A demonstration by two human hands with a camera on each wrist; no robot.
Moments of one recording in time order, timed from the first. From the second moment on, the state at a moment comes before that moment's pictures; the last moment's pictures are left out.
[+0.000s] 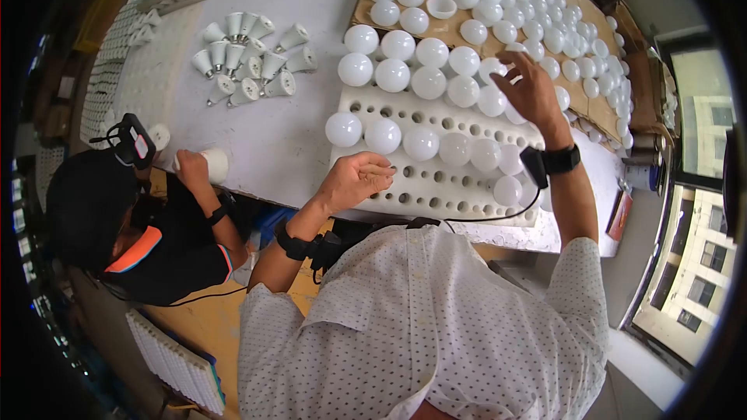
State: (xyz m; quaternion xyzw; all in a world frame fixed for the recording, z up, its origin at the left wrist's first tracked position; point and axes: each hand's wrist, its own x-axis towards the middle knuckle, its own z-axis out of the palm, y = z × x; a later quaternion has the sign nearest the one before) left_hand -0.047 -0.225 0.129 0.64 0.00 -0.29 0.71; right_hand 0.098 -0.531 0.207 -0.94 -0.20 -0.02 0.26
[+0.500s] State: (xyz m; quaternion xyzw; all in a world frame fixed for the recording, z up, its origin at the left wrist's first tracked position) left_hand 0.046 -0.087 0.035 0.94 0.12 0.13 0.29; right_hand 0.232 -0.516 0.122 -0.99 -0.12 0.04 -0.02
